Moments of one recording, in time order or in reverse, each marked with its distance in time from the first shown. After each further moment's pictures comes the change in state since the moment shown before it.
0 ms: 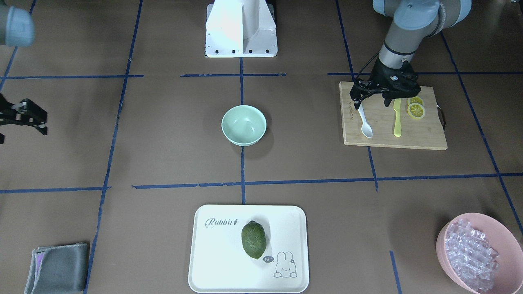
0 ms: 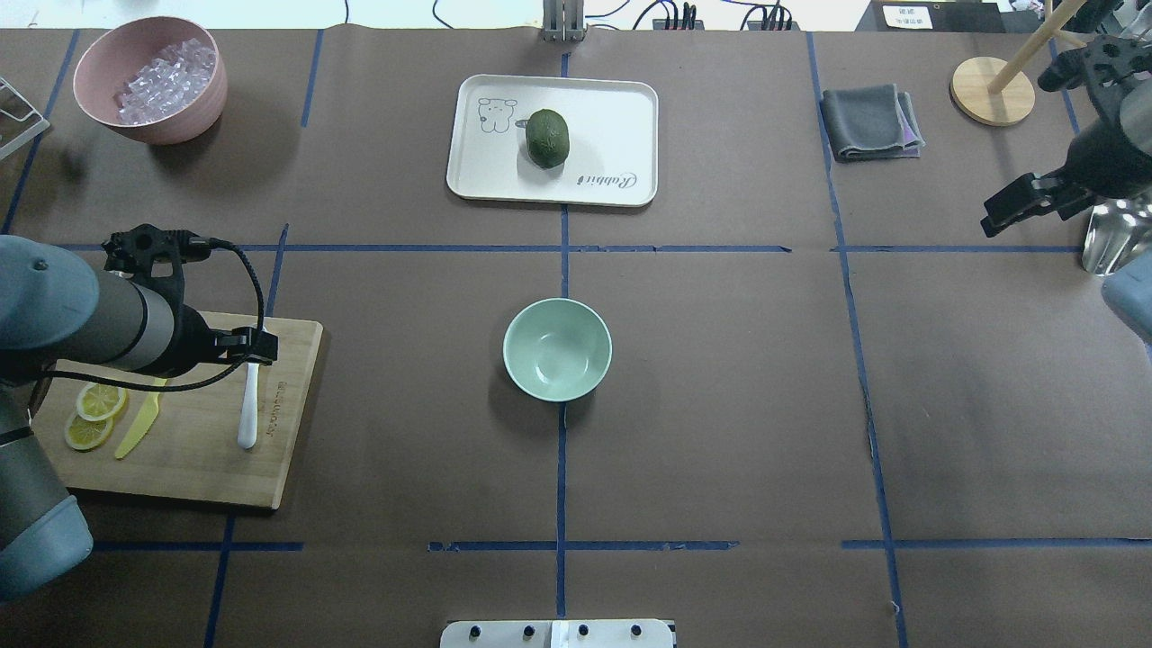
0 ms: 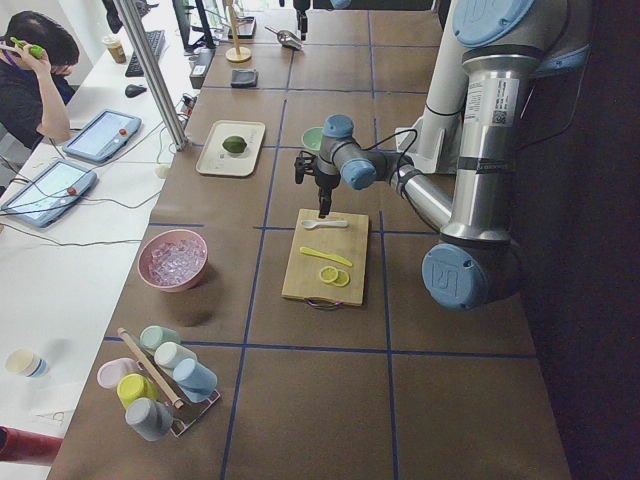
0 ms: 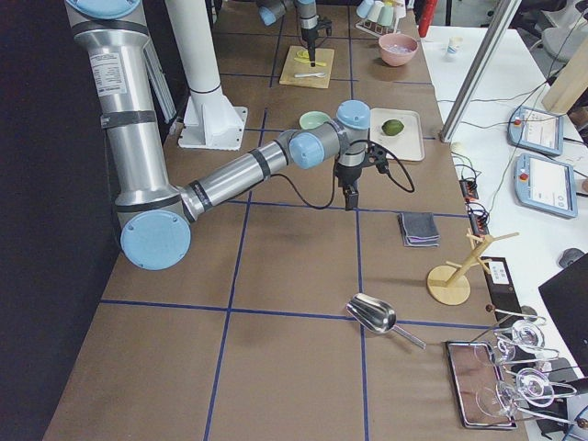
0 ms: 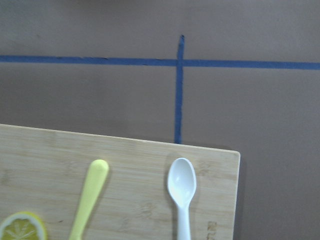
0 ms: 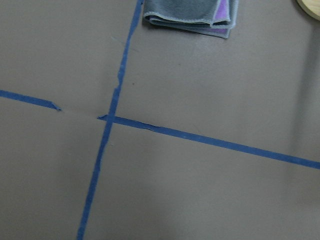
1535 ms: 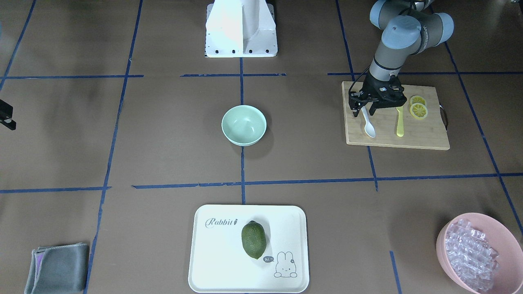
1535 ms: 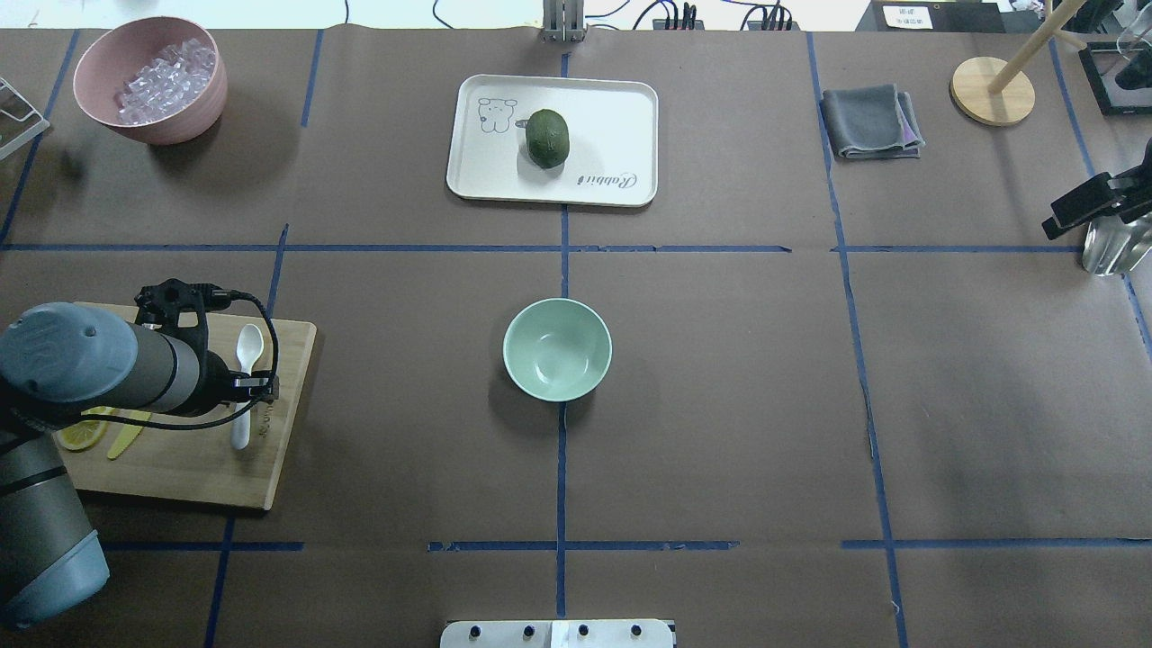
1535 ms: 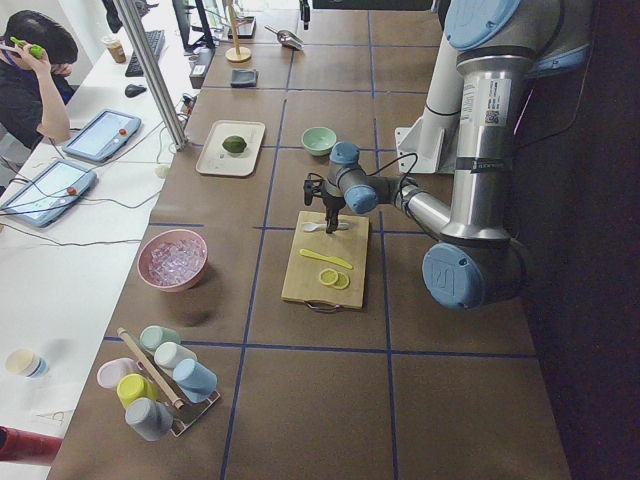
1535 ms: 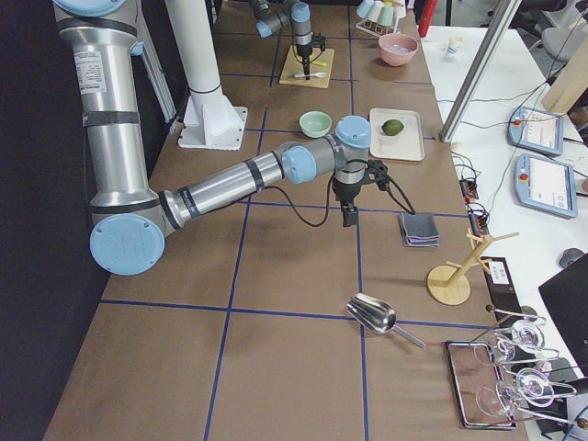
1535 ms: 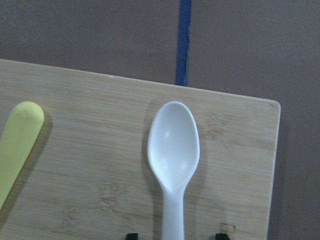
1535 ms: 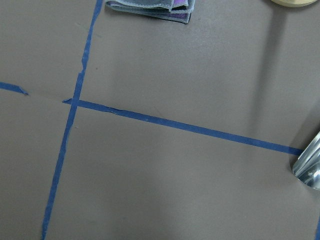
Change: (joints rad) left arm 0.076 0.033 0.105 -0.151 0.028 -0.063; right arm 0.064 -0.047 -0.005 0.000 0.043 -0.067
